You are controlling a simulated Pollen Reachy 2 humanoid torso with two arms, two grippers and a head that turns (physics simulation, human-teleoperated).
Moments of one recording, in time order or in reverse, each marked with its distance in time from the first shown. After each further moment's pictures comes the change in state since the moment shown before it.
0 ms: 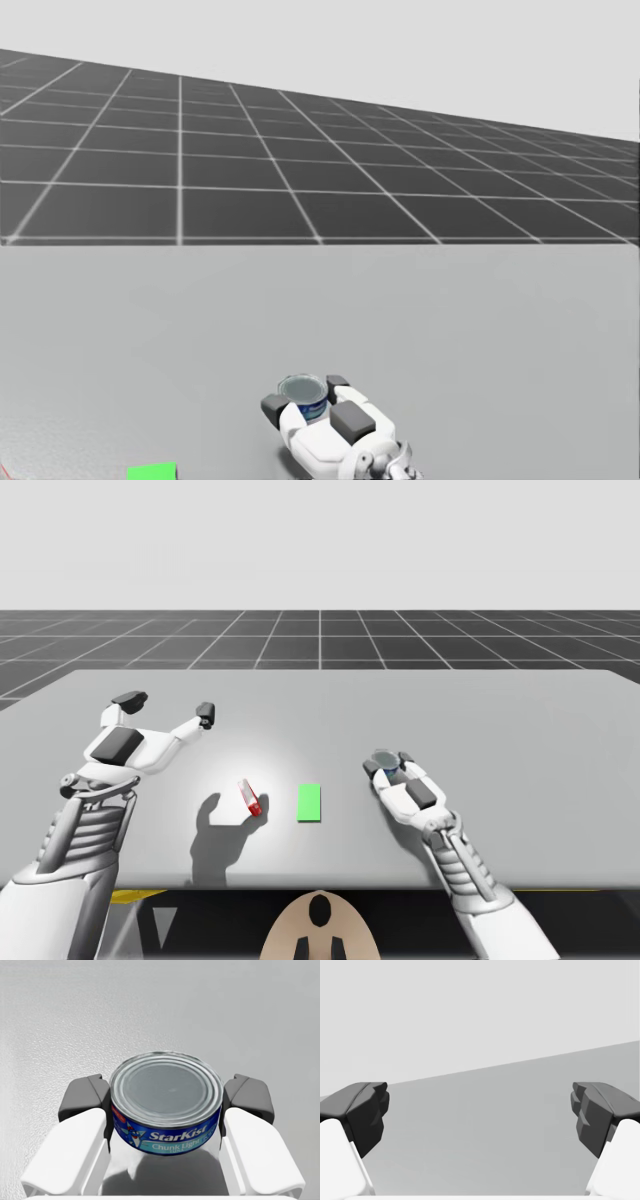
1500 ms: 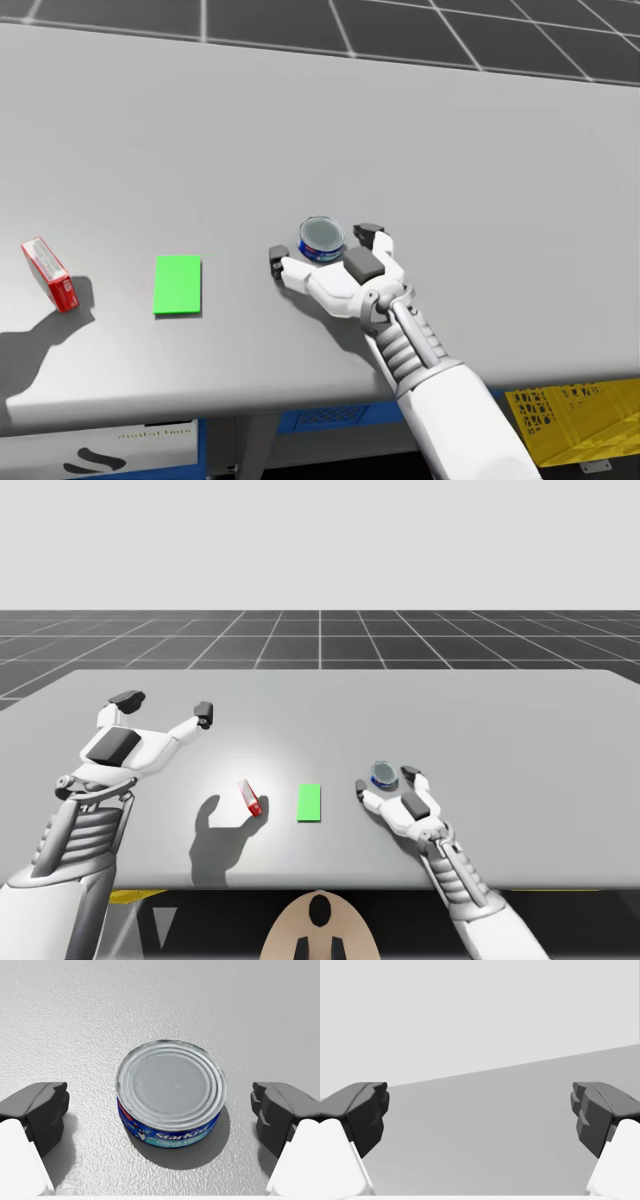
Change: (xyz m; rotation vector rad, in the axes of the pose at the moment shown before) left arm 0.003 0.001 0.003 0.001 -0.008 0.004; right arm -0.034 0.000 -0.001 -0.003 0.090 0.032
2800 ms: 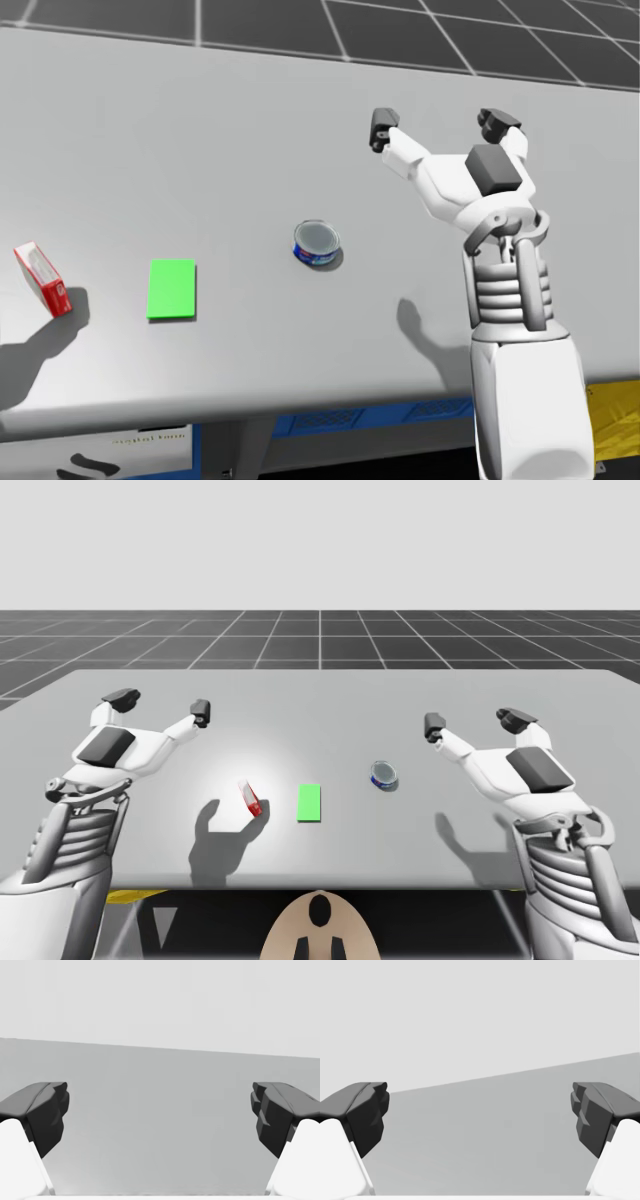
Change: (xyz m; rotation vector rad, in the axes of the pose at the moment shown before) left arm 0.006 0.000 0.004 0.004 -0.019 0.006; right arm 0.123 -0.066 0.077 -0.231 -0.391 -0.037
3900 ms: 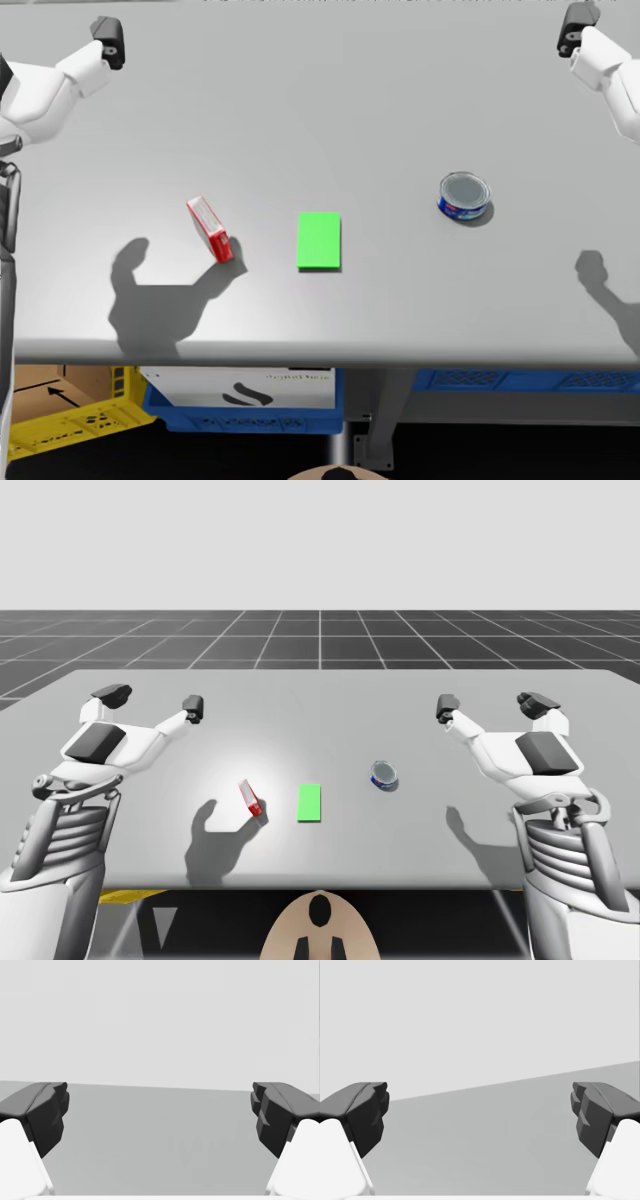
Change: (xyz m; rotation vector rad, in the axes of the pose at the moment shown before) left arm 0.005 0.009 -0.001 0.007 -0.016 -0.001; right arm 0.004 -0.010 -0.017 -0.104 -0.106 0.041
